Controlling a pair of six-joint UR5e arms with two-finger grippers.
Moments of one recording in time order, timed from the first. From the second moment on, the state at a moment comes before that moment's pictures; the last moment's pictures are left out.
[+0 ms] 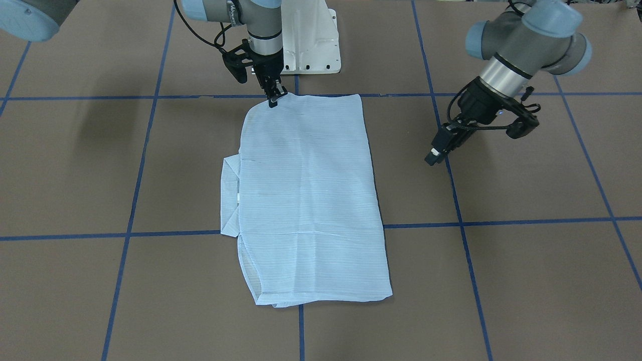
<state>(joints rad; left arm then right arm) -0.73 -1.74 -1.87 -2.36 -1.87 -1.89 0.17 -1.02 1.87 -1.65 1.55 2.47</state>
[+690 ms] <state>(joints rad) -0.27 -1.68 -1.99 -2.21 -1.55 -2.25 0.17 -1.02 1.87 -1.65 1.55 2.47</state>
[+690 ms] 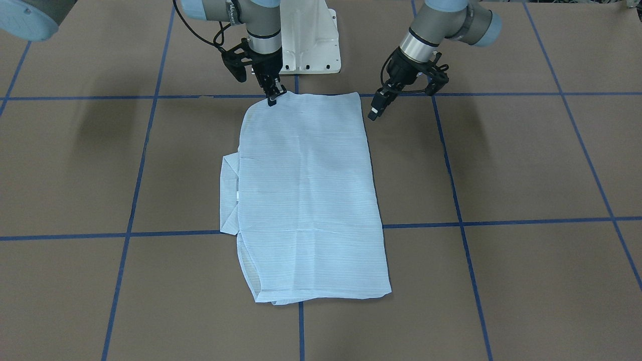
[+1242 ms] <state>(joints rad) -0.15 -1.69 -1.98 -2.18 -1.49 -2.29 0.17 -1.02 1.87 -1.65 1.55 2.47</state>
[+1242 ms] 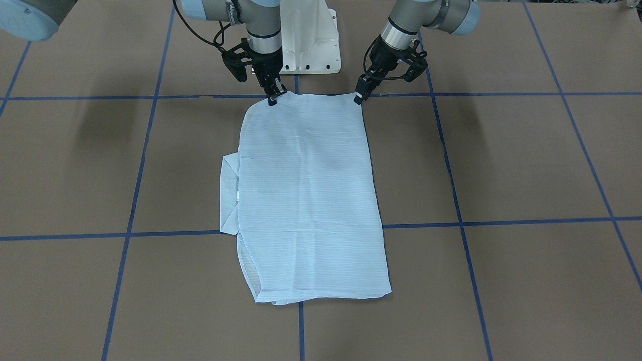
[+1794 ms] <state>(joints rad) -0.12 -1.70 -1.96 -2.18 -1.49 -2.29 0.17 -1.02 1.87 -1.65 1.55 2.47</state>
